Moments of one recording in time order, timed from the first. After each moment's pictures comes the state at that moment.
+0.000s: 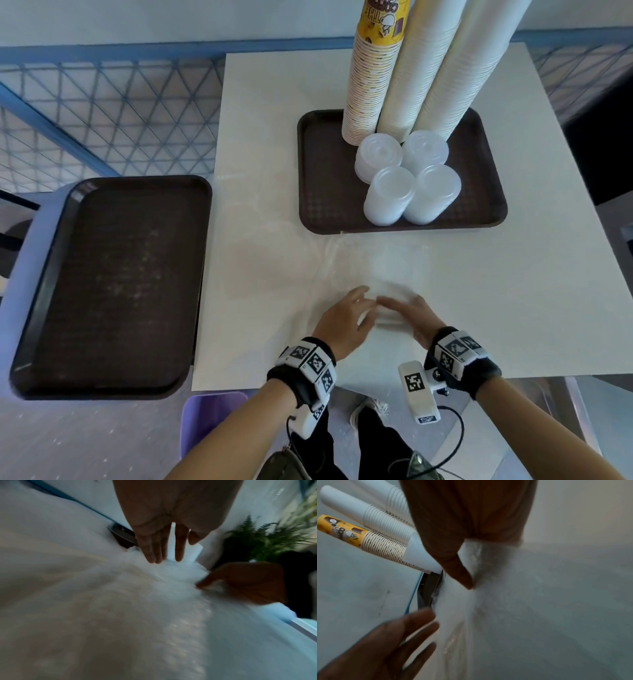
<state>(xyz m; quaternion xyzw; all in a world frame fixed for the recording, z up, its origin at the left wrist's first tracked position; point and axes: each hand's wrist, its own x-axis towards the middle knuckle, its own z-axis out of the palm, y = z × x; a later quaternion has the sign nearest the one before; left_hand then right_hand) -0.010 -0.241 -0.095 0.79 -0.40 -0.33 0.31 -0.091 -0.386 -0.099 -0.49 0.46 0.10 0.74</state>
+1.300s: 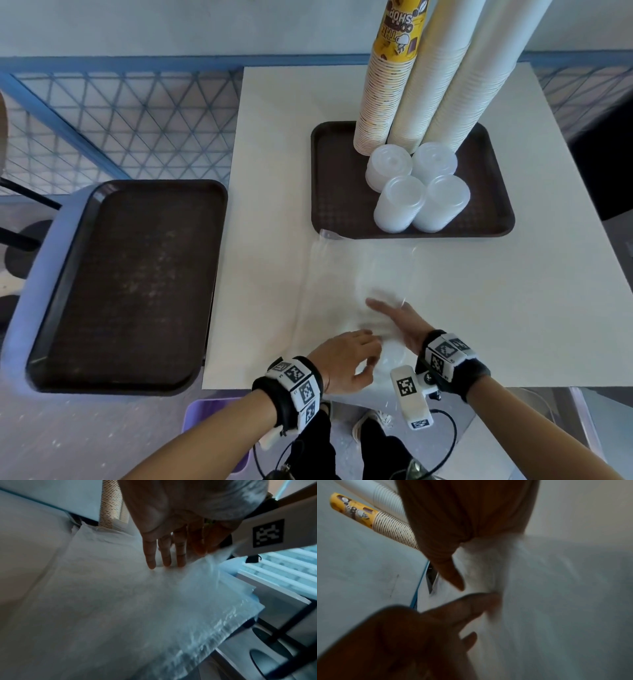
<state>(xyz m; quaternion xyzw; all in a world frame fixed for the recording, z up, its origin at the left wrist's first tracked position) -0.021 -0.196 -0.090 0.71 -0.59 -0.33 0.23 -0.075 -0.360 -0.097 -0.50 0.45 0.14 0.72</state>
